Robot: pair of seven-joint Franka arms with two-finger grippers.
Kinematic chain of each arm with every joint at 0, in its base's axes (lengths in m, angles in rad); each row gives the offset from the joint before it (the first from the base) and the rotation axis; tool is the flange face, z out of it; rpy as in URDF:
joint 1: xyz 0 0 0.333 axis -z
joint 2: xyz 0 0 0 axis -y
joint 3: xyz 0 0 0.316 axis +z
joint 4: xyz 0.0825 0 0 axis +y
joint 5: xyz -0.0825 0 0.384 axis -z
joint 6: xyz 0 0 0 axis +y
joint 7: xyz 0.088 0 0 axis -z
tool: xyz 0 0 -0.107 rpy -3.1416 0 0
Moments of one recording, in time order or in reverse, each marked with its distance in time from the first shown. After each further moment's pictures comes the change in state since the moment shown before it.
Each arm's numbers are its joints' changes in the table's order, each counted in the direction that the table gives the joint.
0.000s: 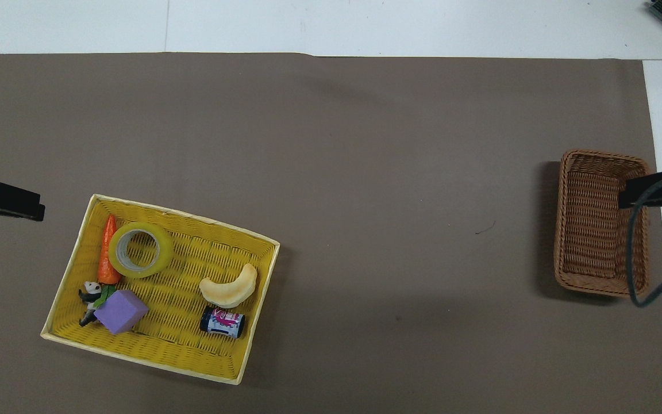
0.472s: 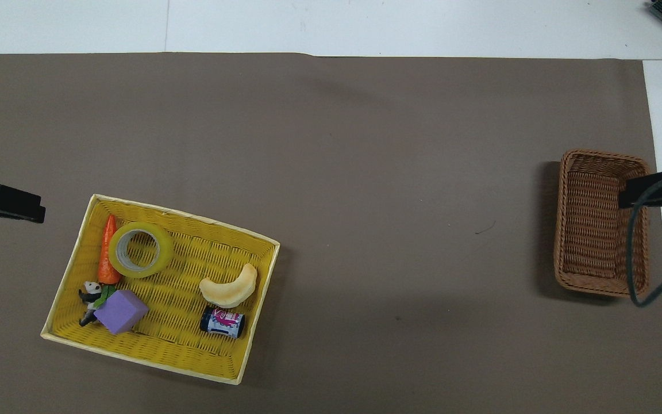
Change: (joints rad) left arm 0.000 0.005 0.000 0.009 0.000 0.000 0.000; right arm 0.000 0.000 0.000 0.000 0.000 0.000 0.000
